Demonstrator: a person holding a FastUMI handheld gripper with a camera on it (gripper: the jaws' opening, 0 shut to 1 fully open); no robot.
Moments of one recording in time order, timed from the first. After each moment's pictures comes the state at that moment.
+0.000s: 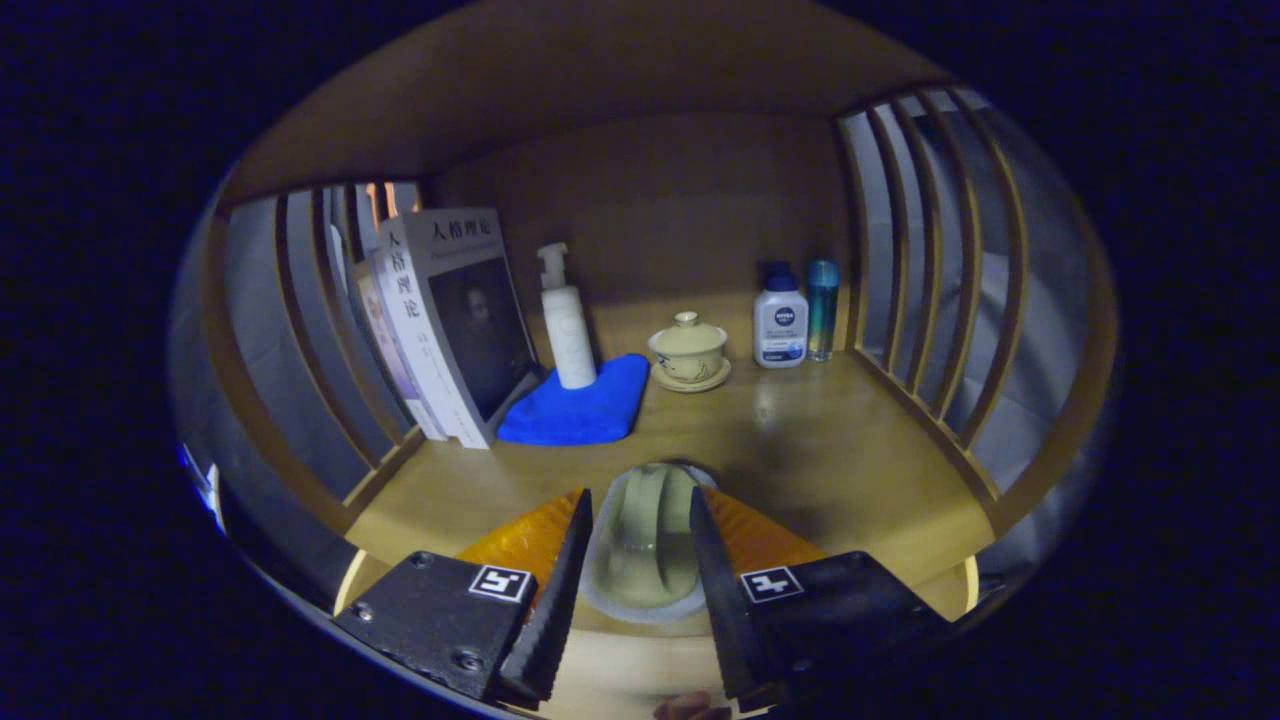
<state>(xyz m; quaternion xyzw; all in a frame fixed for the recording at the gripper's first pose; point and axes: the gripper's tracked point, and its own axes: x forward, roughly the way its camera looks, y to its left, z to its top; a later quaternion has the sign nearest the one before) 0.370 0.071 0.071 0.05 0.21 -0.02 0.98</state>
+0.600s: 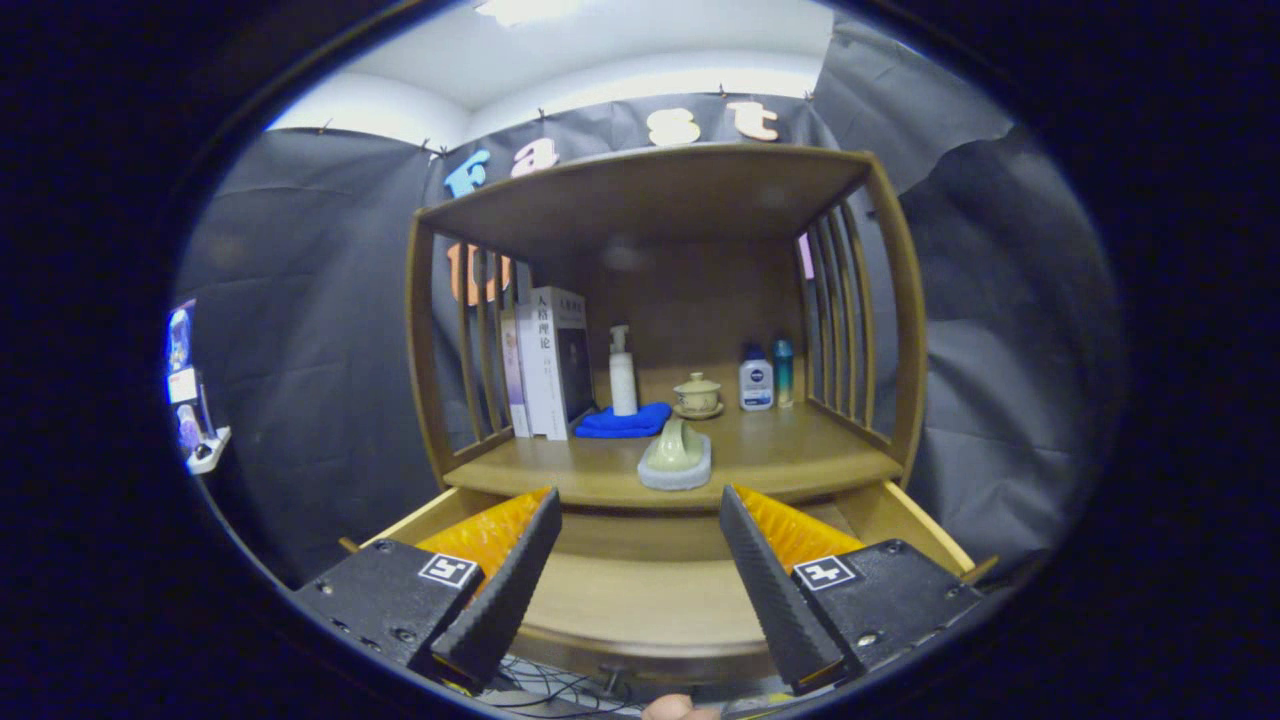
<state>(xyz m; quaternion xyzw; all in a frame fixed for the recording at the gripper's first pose) 0.156 0.105 0.057 0.02 0.04 0.00 1.00</state>
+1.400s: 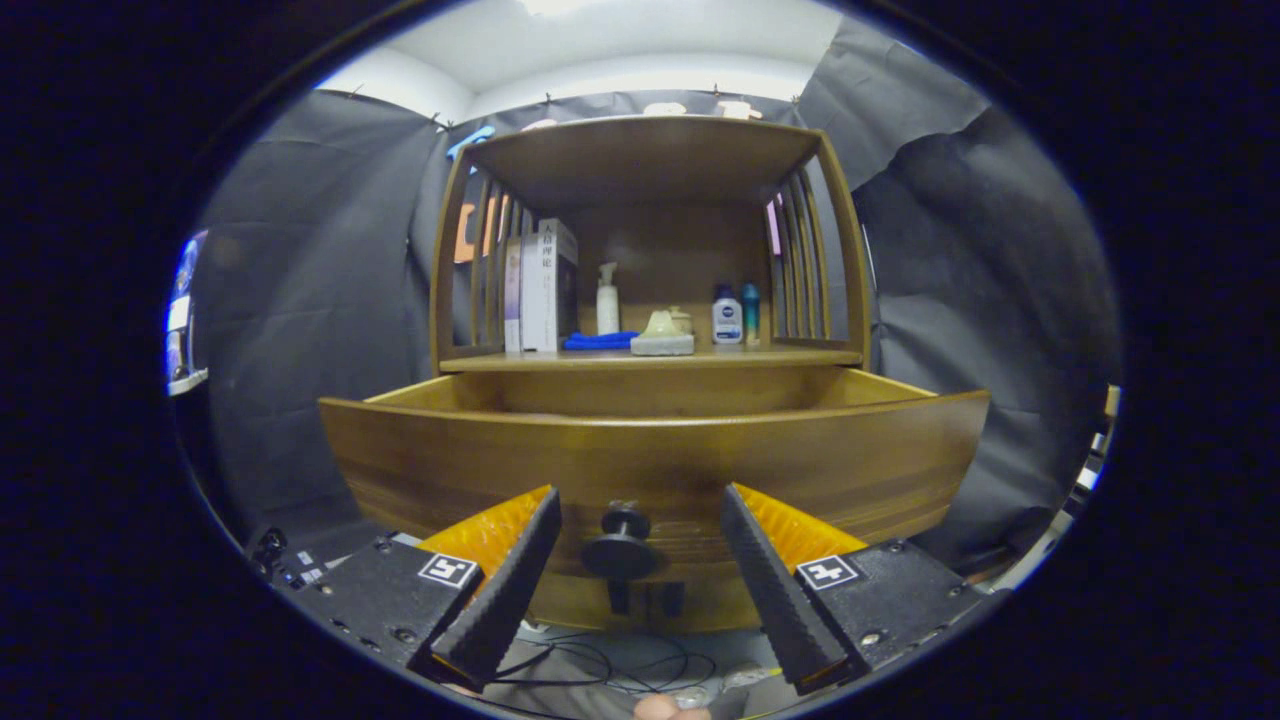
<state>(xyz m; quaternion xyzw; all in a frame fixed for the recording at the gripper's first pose) 0.109 0.117 -0.082 -0.01 0.06 -0.06 1.00</state>
